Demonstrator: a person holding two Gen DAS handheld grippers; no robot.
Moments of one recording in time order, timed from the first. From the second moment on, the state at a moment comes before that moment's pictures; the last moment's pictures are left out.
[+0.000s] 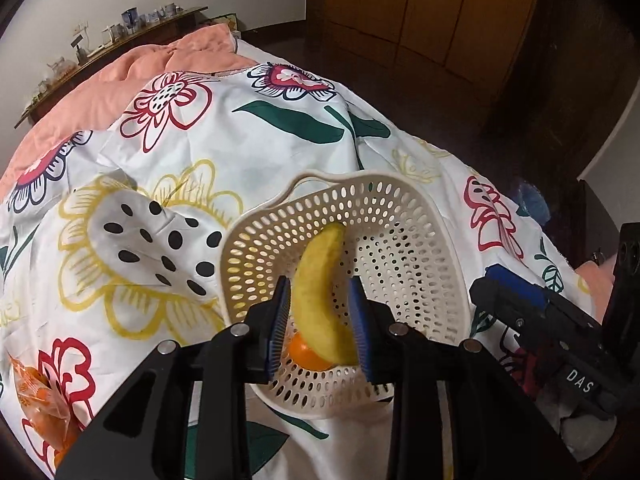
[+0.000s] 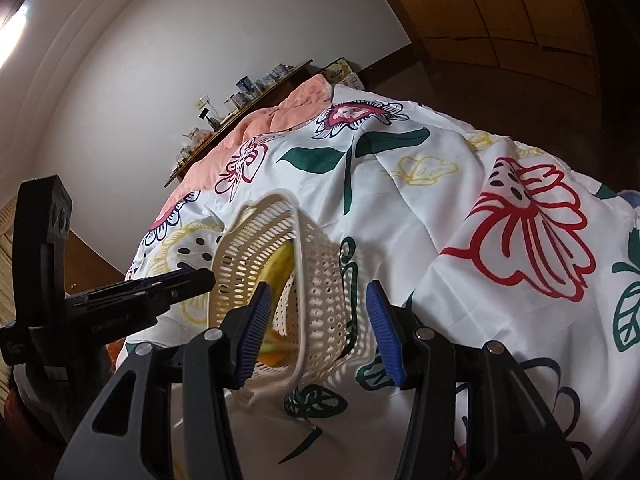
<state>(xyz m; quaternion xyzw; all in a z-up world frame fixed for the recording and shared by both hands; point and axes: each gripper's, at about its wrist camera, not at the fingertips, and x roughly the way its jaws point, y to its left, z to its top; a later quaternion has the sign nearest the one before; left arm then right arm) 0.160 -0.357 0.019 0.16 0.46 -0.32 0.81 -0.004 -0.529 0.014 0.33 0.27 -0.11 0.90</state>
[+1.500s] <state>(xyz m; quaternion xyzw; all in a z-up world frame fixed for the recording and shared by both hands) 0.145 -0.081 0.105 0.03 0.37 -0.12 0.92 0.014 -0.438 0.063 0.25 0.28 -0.03 0.93</state>
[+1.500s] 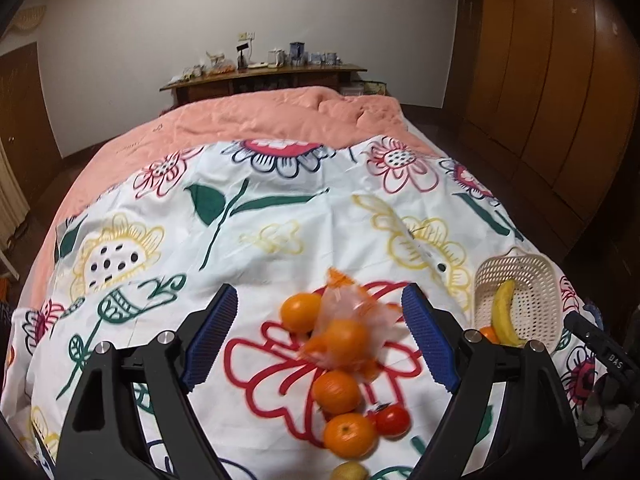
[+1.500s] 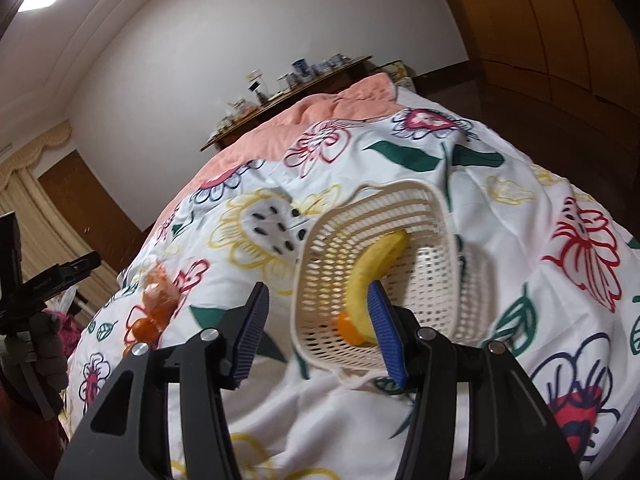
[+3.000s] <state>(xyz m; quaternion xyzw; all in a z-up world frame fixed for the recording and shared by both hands) 0.196 -0.121 0.009 0.07 0.48 -0.18 0.86 0.028 -0.384 0.066 0.22 0.32 0.01 0.92</state>
